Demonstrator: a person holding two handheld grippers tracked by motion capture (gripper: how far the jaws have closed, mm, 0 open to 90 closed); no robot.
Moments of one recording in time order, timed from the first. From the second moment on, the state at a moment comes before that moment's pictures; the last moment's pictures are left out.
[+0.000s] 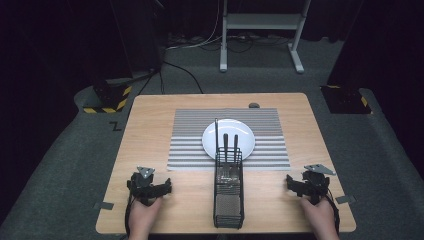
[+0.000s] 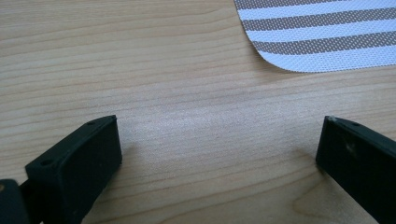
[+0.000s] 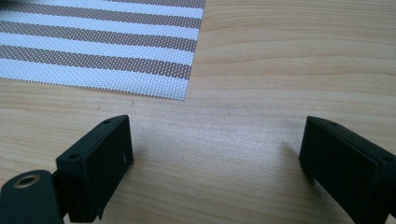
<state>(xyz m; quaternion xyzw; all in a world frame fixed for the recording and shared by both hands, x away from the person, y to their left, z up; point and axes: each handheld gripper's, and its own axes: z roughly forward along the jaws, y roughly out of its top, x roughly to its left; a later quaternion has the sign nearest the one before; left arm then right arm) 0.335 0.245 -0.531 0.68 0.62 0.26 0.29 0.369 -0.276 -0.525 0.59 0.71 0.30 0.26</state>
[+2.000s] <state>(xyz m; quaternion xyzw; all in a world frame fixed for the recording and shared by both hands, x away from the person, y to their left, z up) 0.286 0.206 -0.474 0.64 0.46 0.29 0.54 0.369 -0.276 -0.525 0.57 0.72 0.31 0.25</state>
